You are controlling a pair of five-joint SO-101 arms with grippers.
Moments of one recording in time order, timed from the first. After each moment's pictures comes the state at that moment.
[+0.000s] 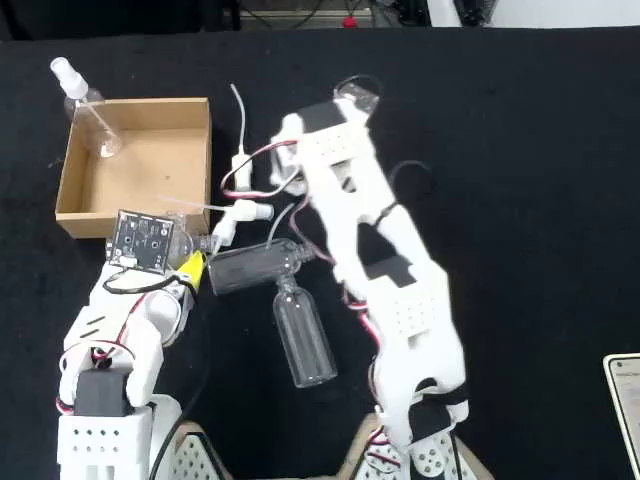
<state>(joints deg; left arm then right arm) -4.8 -92.9 78.2 53.8 -13.6 -22.6 40.2 -35.5 90.7 -54.6</state>
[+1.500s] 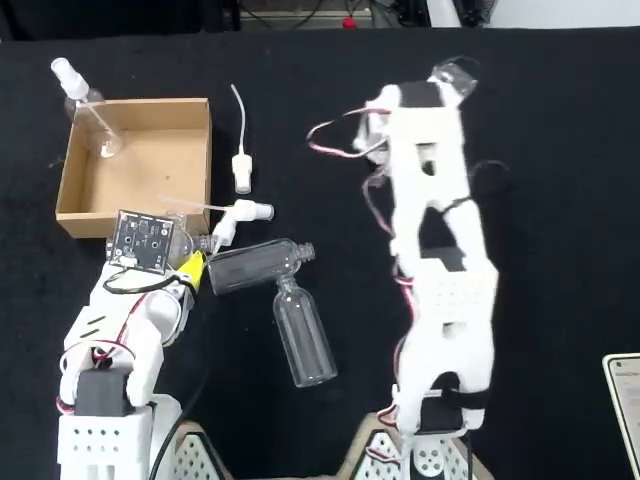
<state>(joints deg) -4.8 -92.9 78.2 53.8 -13.6 -1.6 41.0 -40.5 92.1 -39.3</state>
